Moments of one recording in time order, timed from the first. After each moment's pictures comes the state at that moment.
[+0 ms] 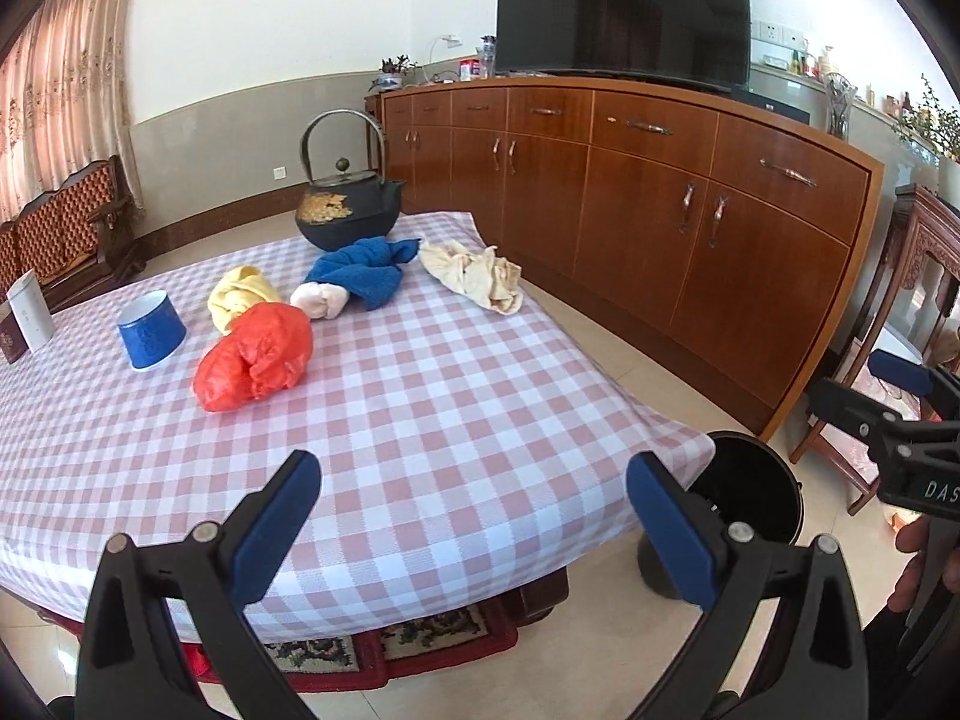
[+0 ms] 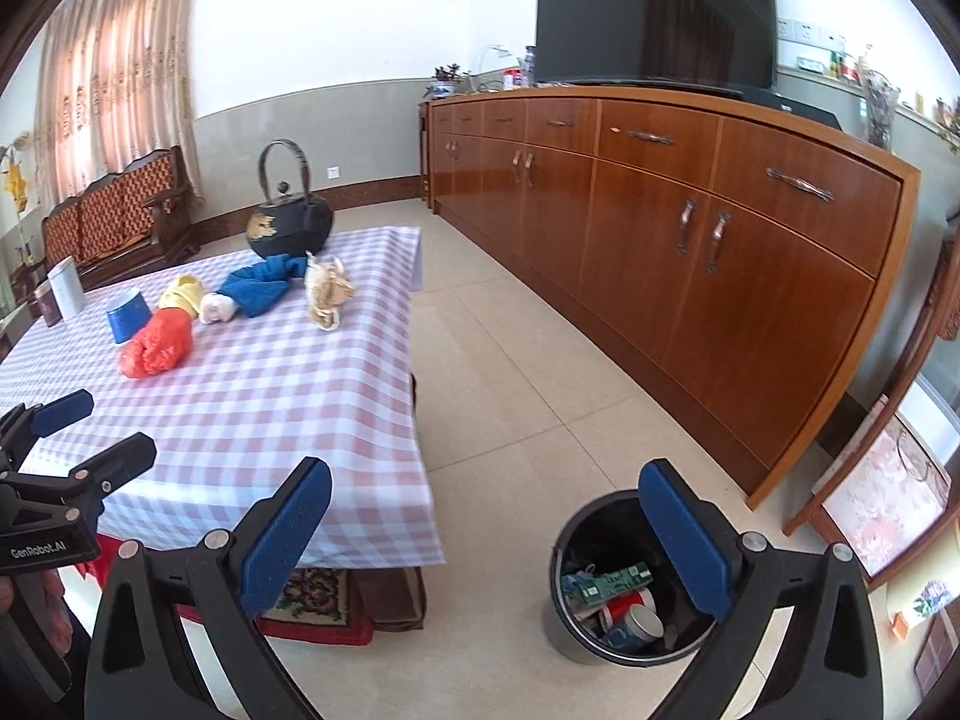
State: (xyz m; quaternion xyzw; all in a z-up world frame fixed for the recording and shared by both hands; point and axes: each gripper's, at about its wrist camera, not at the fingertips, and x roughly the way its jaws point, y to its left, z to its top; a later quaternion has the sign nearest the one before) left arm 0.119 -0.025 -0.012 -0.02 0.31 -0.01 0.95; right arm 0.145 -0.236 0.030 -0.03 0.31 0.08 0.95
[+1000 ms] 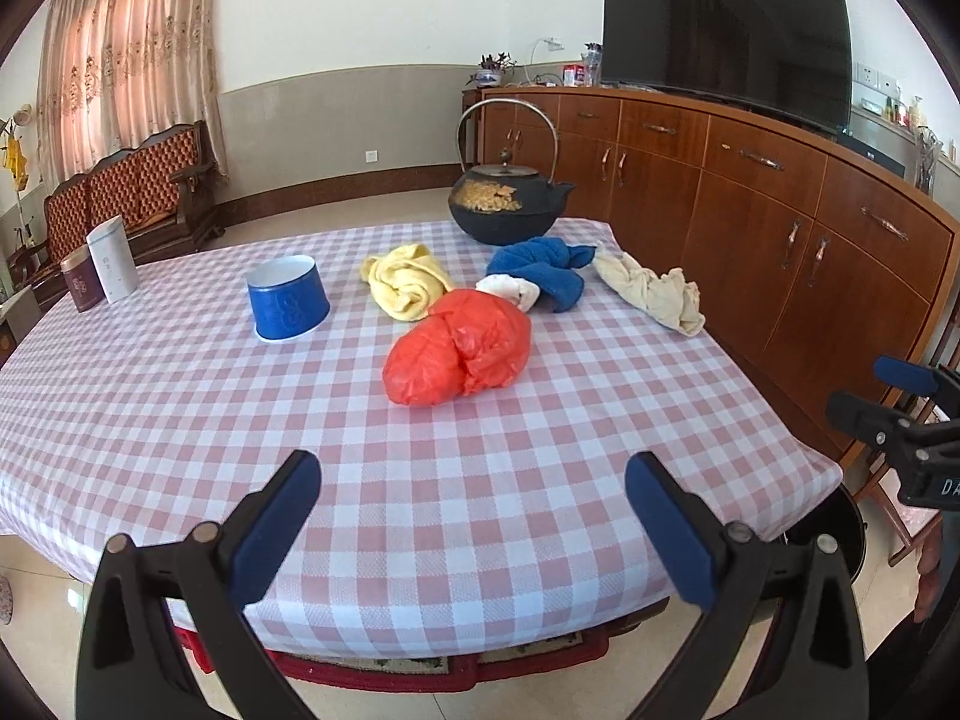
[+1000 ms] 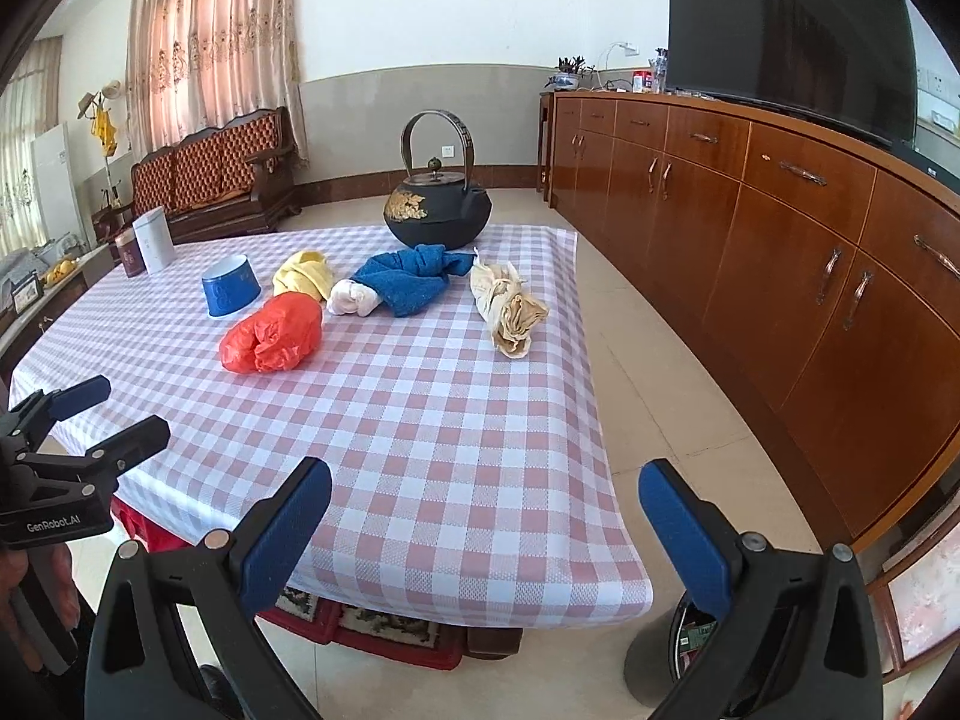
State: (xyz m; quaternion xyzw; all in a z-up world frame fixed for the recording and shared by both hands) left arm 0.130 0.084 -0.019 -0.05 0.32 0.07 0.94; right arm 0.192 -0.120 0.029 -0.08 0.33 0.20 0.92
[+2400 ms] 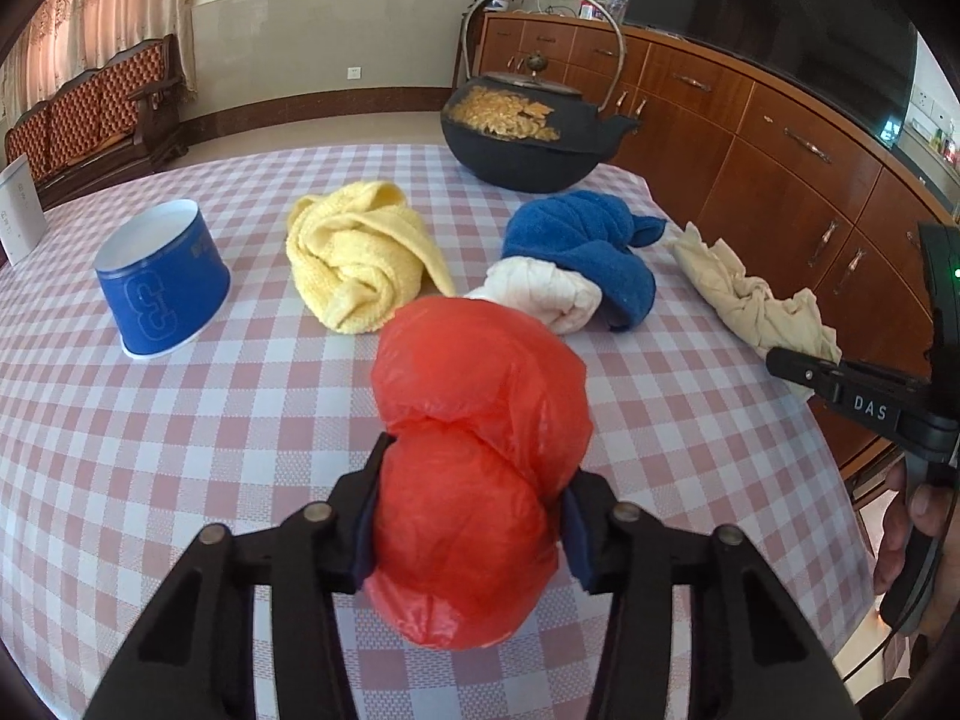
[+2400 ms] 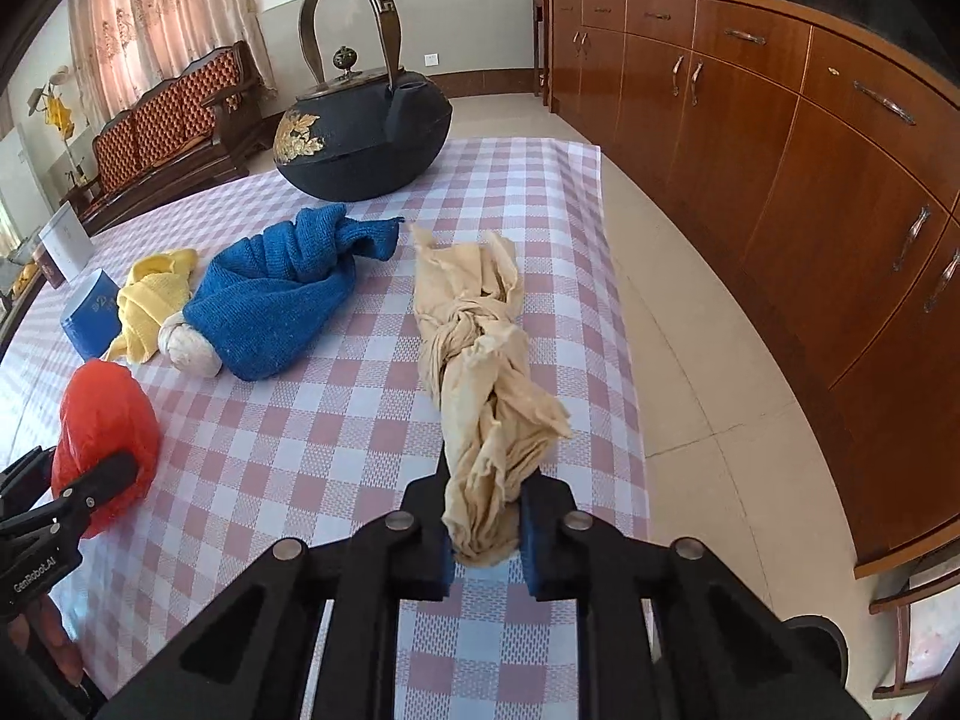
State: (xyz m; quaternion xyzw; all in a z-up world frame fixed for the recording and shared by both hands) left arm 0.245 0.112 -0.061 -0.11 0.40 0.04 0.91; right arm 0.386 -0.073 -0.031 -0.07 0.44 0.19 0.88
